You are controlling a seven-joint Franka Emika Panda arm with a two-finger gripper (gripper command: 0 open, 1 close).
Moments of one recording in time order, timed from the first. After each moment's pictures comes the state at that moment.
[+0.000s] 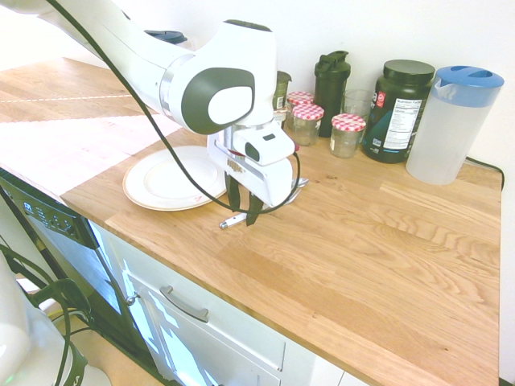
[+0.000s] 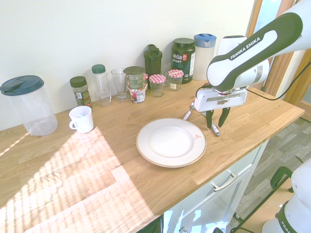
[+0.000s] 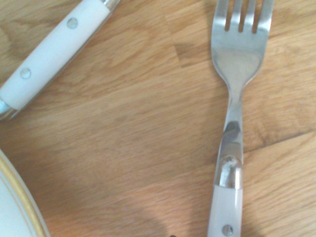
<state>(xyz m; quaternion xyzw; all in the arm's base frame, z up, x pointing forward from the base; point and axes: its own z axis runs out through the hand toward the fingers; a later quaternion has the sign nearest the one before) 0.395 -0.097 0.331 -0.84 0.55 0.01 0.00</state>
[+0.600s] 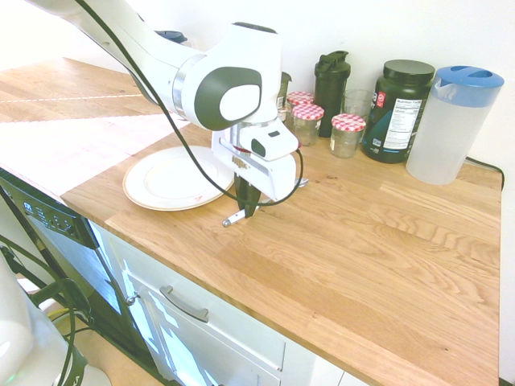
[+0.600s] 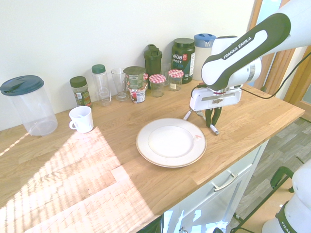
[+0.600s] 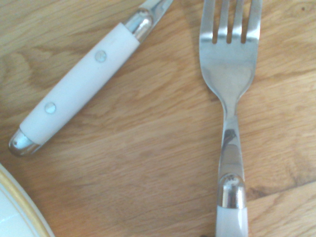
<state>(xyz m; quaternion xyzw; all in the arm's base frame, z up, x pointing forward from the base) 0.418 -0.093 0.329 -0.84 0.54 0.01 0.00</state>
